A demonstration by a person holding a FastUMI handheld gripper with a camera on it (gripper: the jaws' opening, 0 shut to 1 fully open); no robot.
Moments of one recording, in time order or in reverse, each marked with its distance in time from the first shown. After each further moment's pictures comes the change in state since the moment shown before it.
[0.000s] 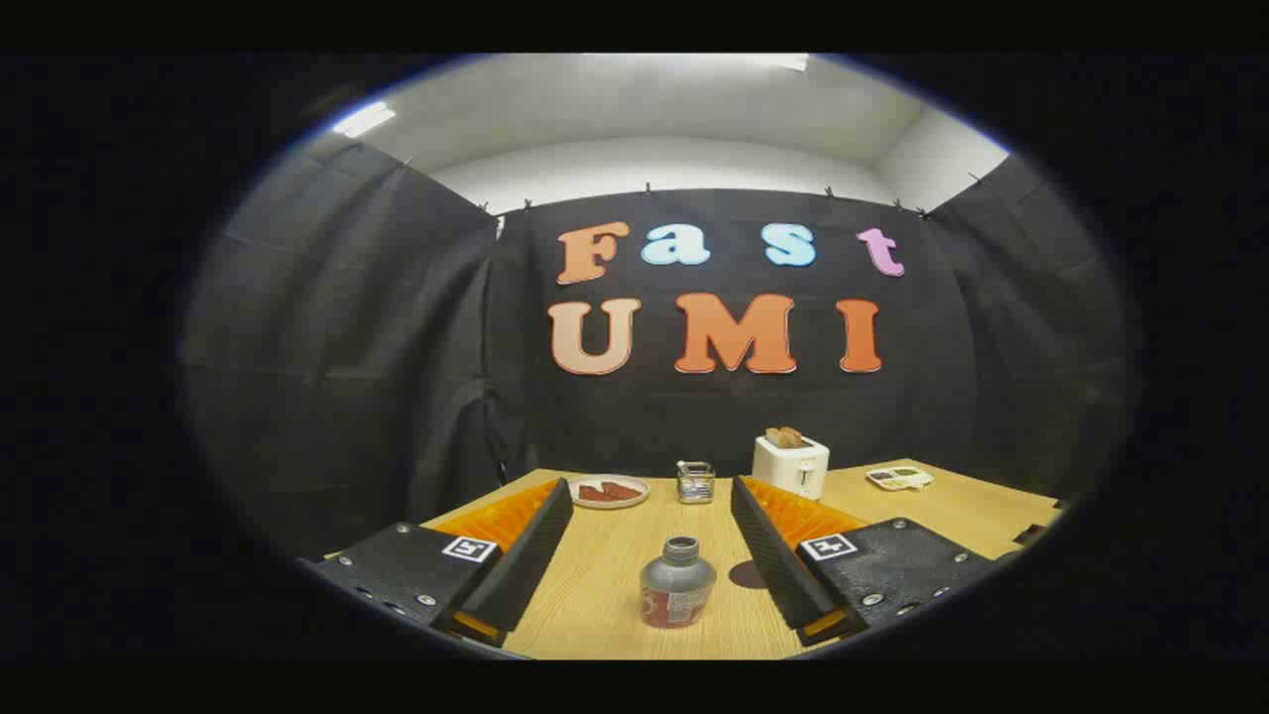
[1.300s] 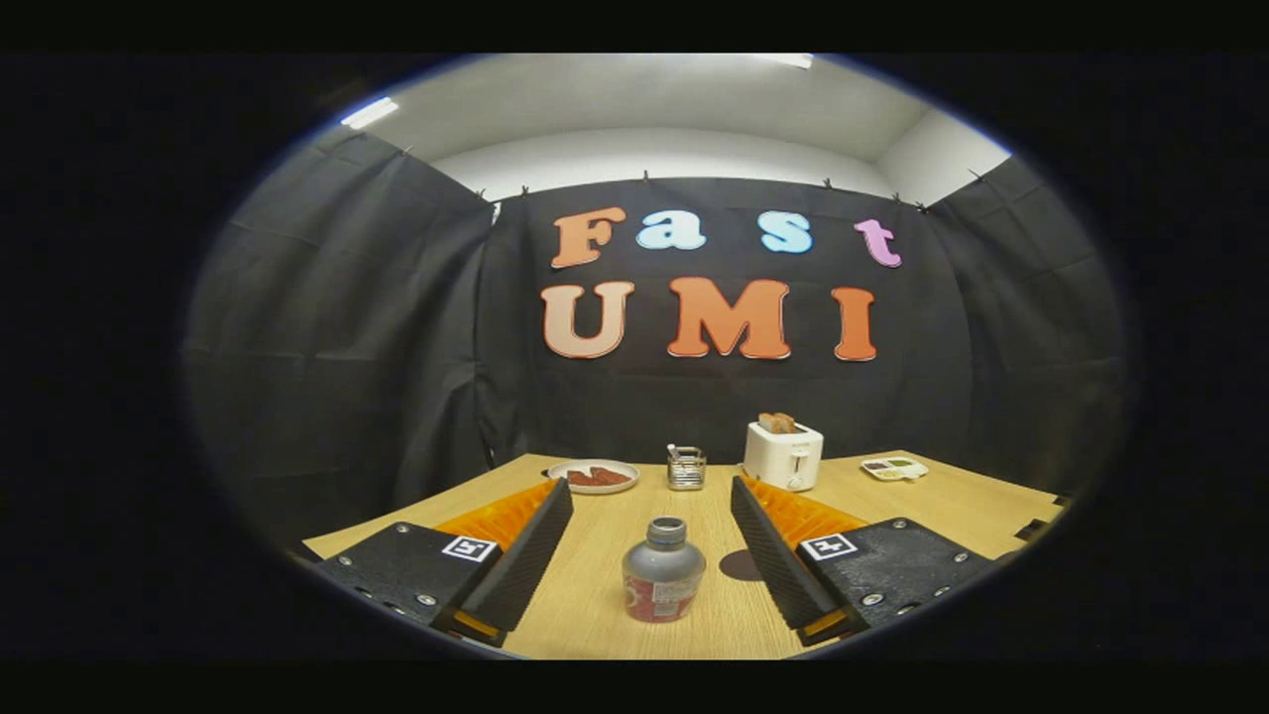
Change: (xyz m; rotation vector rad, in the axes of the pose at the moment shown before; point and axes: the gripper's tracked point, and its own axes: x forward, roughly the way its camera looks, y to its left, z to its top) arm 0.003 -0.010 -0.046 -0.029 0.043 -0.027
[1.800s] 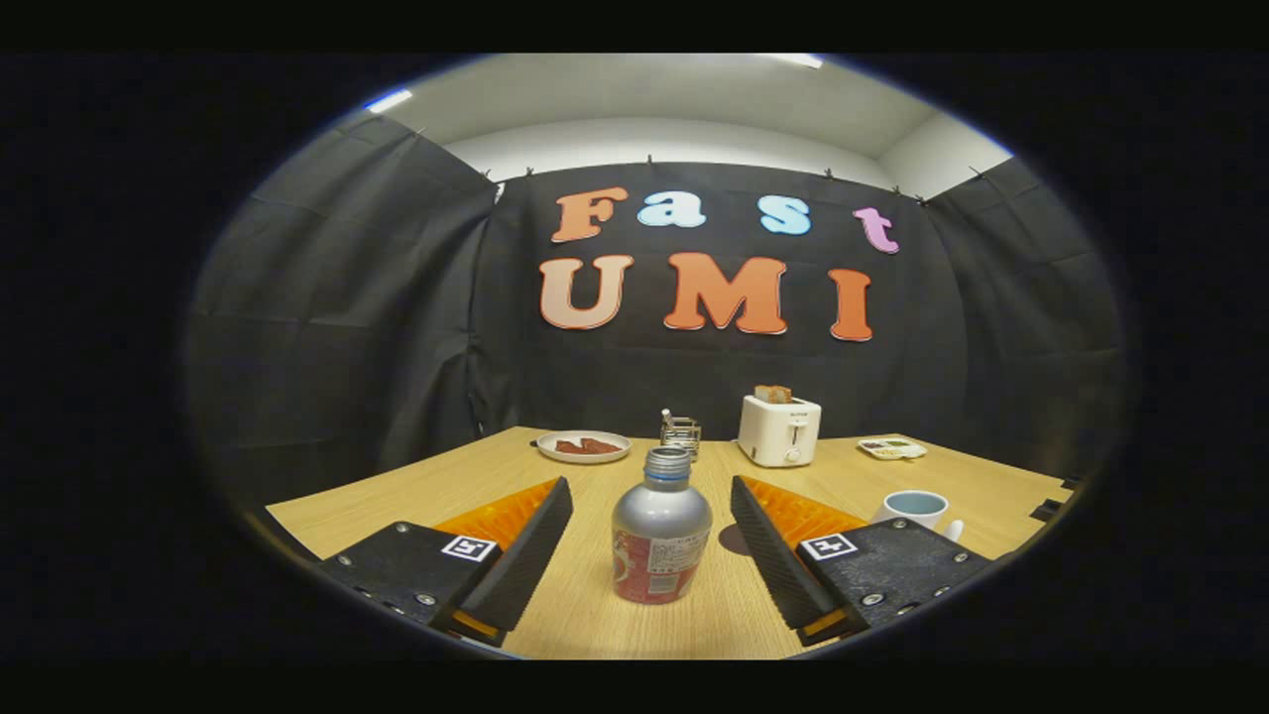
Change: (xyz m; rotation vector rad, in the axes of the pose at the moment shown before) arm 0.006 0.001 -0.067 -0.026 0.035 -0.012
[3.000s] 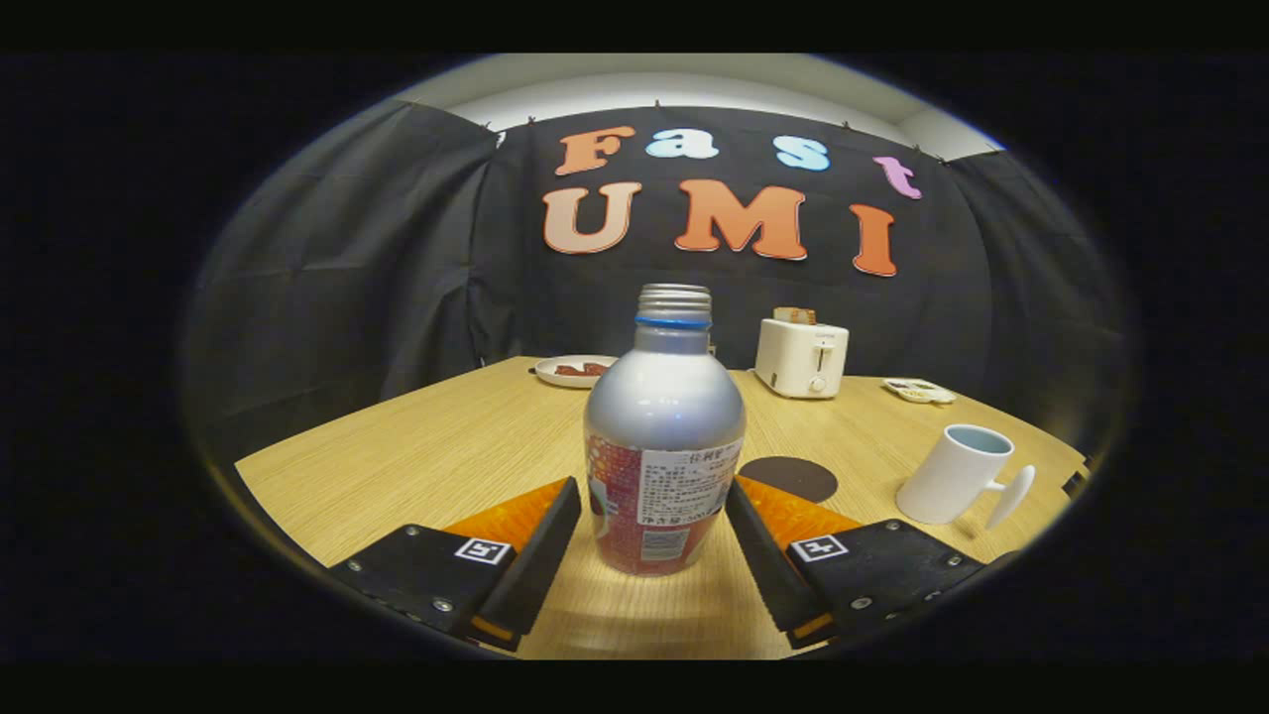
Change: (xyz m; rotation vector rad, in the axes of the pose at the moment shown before) arm 0.031 0.003 -0.096 -0.016 0.240 0.047
